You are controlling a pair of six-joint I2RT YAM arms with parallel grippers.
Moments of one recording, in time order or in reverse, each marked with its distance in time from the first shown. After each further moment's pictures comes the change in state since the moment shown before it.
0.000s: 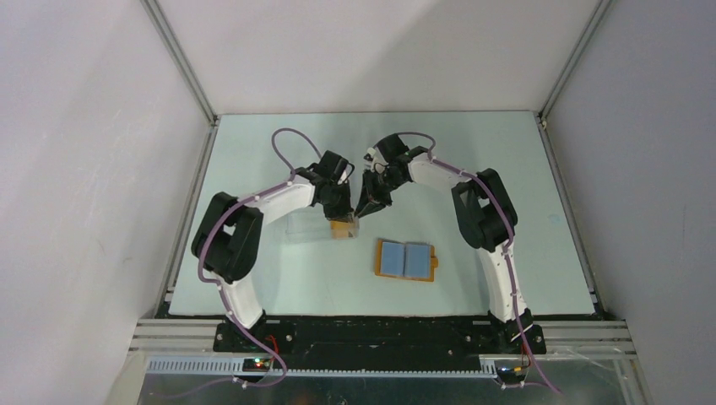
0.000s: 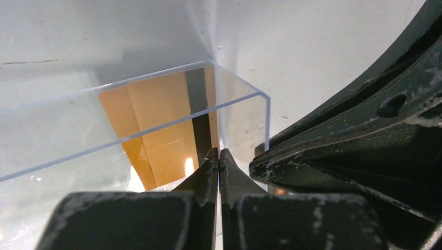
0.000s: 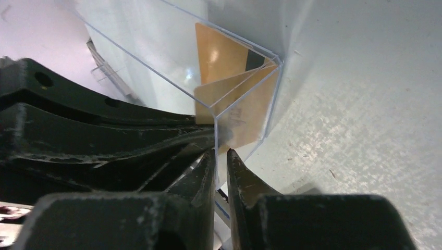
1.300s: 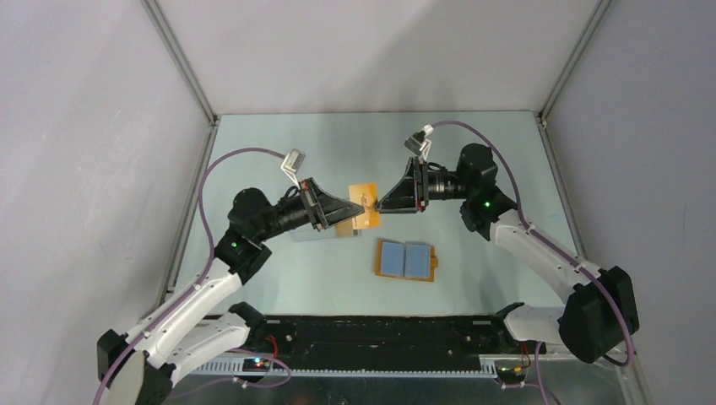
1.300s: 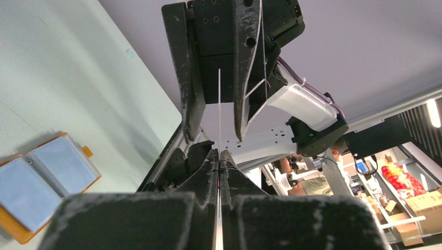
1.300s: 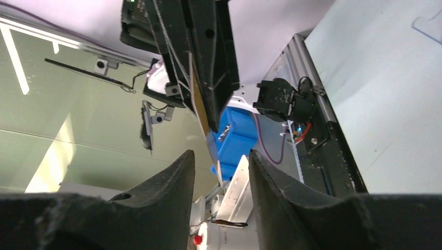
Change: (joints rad) left arm -0.056 -0.943 -0.504 0.796 0.467 -0.446; right arm -0.046 -0.975 -0.763 0.933 -0.337 0.569
